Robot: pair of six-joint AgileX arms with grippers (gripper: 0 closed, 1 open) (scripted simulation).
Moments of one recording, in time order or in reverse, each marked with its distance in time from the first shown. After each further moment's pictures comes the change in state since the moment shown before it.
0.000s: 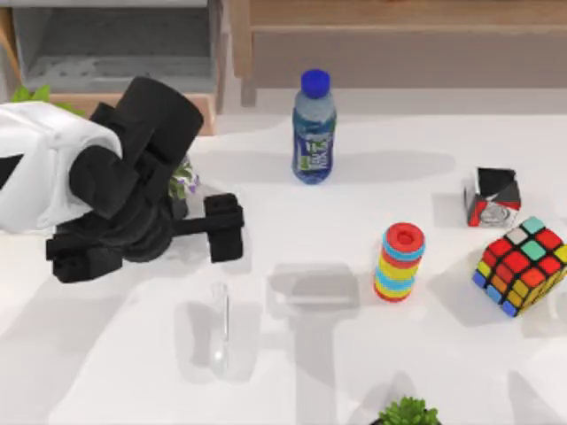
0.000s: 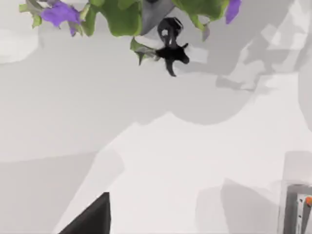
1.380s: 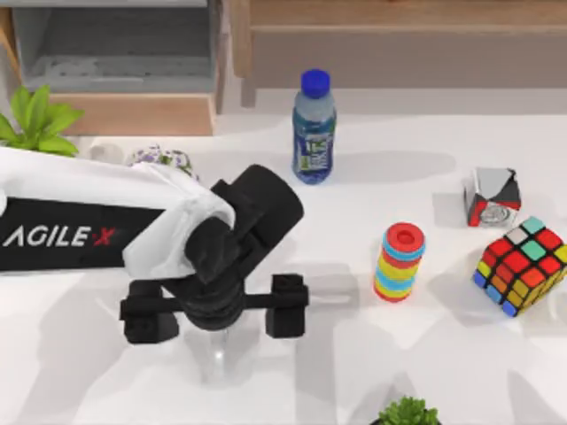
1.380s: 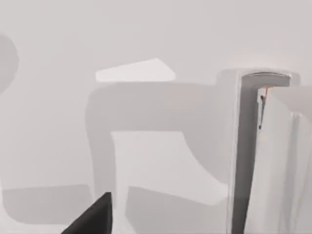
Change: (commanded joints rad) left arm -0.202 0.224 0.005 0.037 -0.014 -0.145; right arm 0.000 0.000 0.000 0.000 0.000 0.000
